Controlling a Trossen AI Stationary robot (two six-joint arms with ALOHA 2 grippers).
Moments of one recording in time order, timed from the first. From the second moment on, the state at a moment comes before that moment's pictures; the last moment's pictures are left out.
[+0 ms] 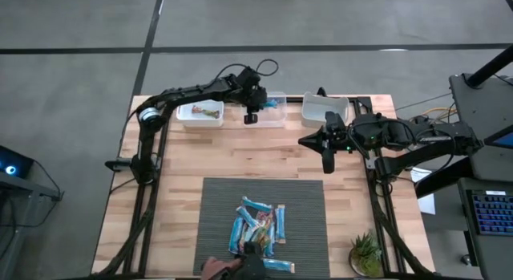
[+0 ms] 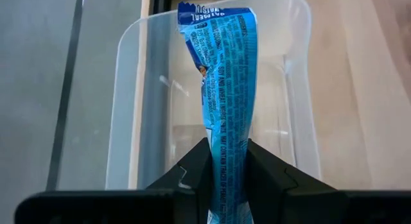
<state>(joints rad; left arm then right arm) 0.60 2.00 1.61 -0.47 0.13 0.64 0.09 1.01 1.09 -0.37 0.18 0.40</state>
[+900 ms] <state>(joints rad) 0.60 1.97 1.62 -0.53 -0.01 0.64 0.09 1.01 1.09 -0.37 0.18 0.41</state>
